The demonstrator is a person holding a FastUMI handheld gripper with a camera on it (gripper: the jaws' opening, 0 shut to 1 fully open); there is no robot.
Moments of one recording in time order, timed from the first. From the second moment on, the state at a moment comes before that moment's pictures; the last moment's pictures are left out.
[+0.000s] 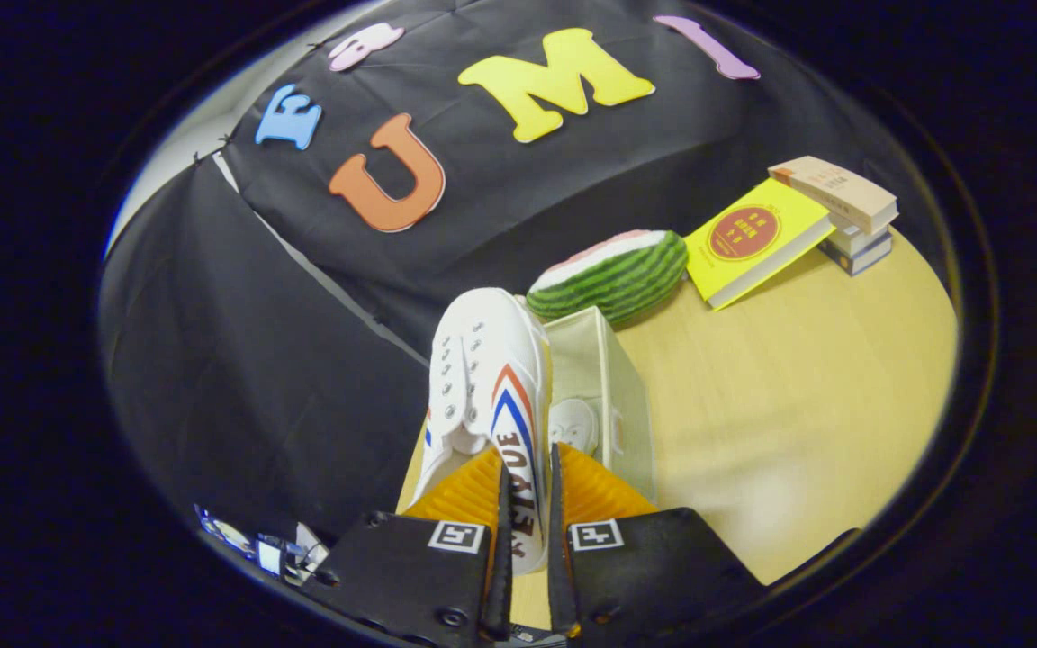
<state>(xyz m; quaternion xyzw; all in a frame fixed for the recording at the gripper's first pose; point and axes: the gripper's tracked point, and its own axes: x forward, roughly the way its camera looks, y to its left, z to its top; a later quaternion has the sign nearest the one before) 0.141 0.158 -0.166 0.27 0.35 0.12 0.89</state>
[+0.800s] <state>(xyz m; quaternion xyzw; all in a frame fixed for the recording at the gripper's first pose) 0.118 0.121 -0.113 0.18 0.22 0.10 0.95</state>
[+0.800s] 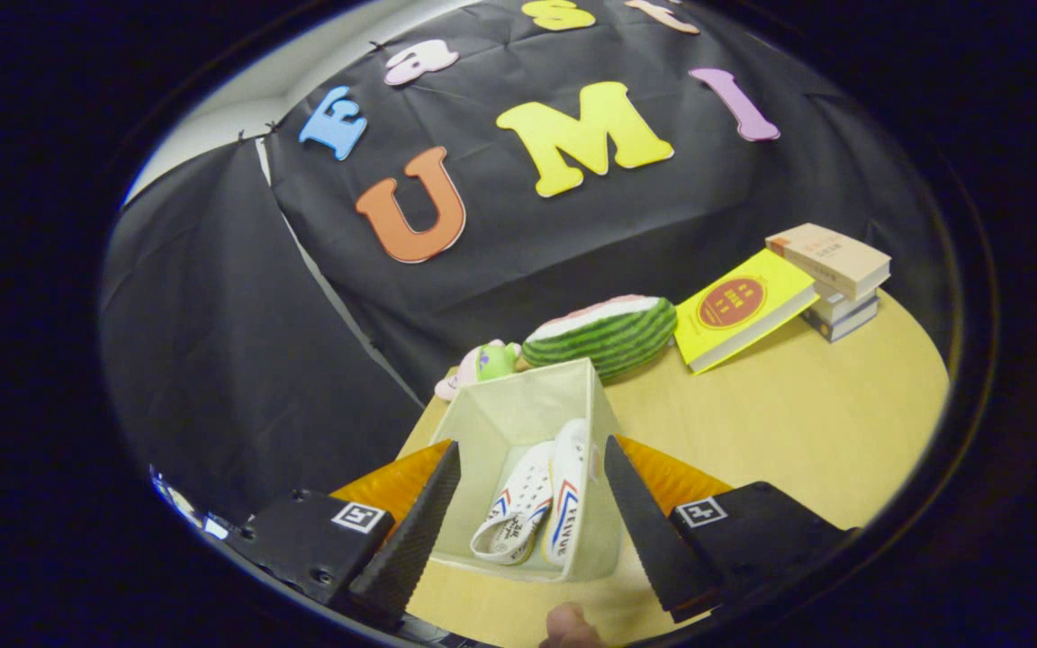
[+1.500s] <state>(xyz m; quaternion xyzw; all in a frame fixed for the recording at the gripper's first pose) 0.006 0.068 0.005 0.04 0.00 0.03 1.00</state>
